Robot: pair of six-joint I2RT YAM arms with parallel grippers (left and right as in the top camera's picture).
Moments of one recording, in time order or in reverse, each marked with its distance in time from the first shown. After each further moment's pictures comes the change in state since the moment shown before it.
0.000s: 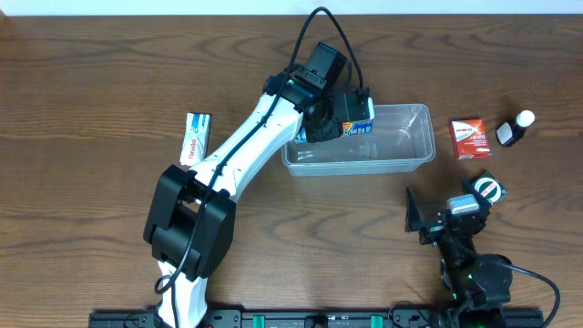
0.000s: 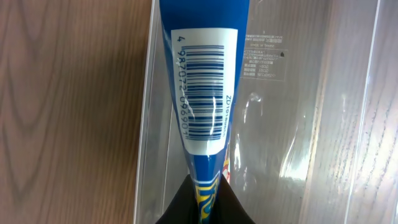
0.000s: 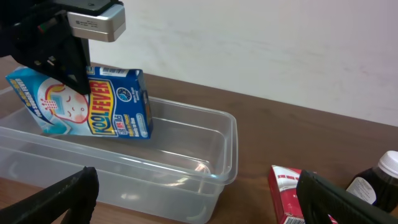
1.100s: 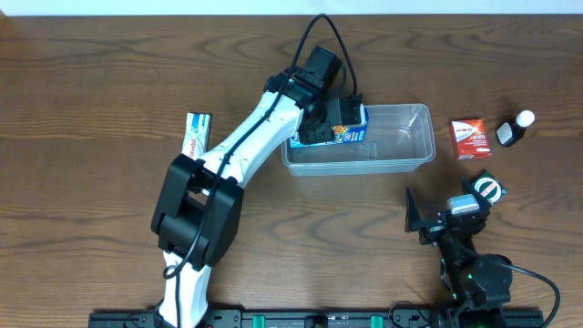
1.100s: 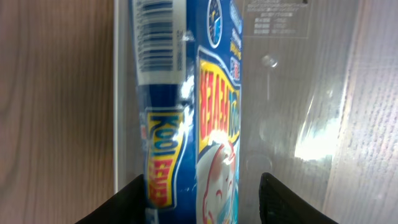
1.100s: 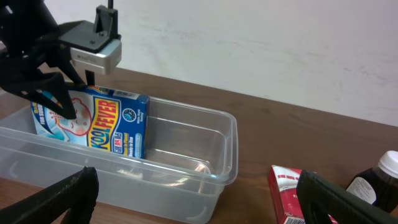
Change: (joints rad) left arm 0.021 0.061 -0.001 -0.010 -0.059 0.061; right arm 0.000 0.000 0.000 0.000 0.000 0.000
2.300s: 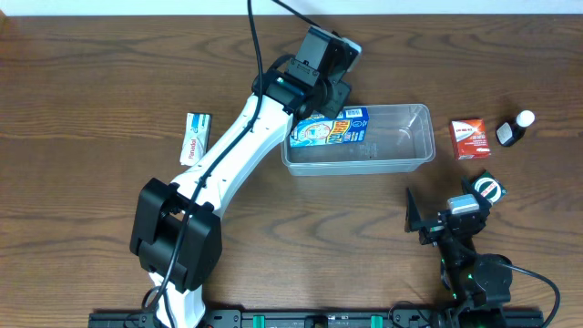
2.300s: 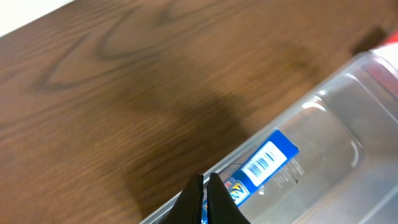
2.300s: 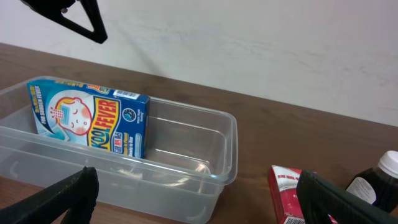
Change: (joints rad) left arm -0.009 -0.138 -0.001 0.180 -0.072 -0.940; right arm 0.000 0.000 0.000 0.000 0.000 0.000
